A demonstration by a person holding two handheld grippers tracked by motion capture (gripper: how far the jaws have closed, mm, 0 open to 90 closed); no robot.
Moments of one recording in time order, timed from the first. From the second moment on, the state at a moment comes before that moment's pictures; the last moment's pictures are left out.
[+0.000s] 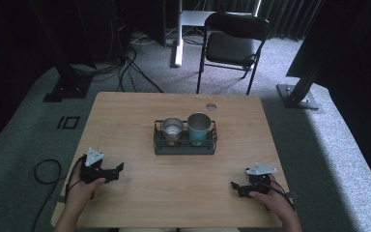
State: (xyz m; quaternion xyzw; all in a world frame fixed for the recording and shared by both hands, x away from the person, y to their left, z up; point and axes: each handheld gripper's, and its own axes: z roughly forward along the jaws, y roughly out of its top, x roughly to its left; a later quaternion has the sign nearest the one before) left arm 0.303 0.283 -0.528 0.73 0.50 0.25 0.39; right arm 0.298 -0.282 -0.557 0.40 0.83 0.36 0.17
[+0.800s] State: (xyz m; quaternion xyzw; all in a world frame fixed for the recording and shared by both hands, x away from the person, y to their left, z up) left arm 0.284 0.307 -0.549 0.72 0.57 0.26 0.30; right arm 0.298 -0.282 -0.557 0.40 0.83 0.36 0.17
